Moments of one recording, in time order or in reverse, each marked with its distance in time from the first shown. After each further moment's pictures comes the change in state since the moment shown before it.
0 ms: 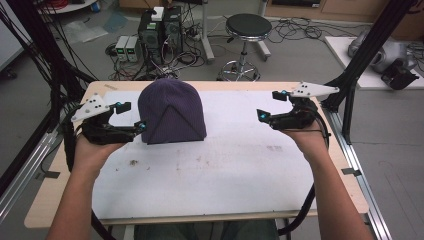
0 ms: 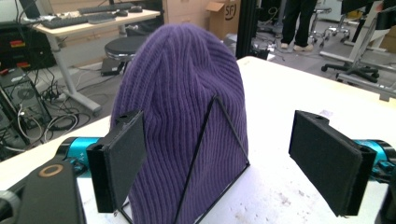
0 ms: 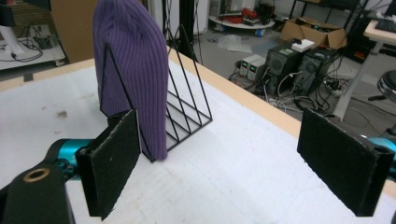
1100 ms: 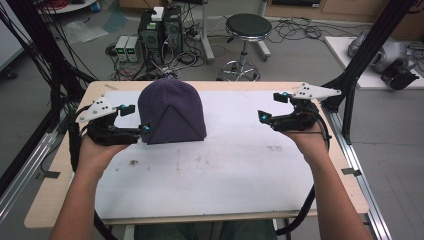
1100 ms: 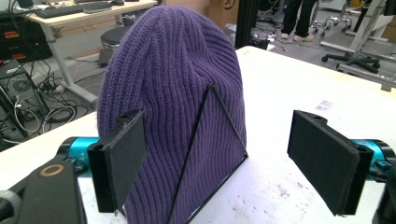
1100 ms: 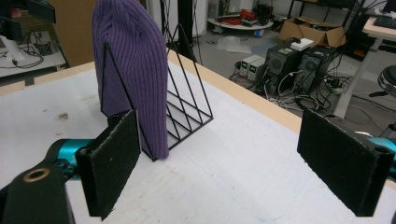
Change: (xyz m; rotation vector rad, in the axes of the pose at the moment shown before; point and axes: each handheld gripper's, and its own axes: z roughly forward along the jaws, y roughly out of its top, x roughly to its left) left arm -0.004 -0.003 0.008 0.036 -0.004 0.002; right arm 0.000 -0.003 -0.002 -0.012 0.003 0.018
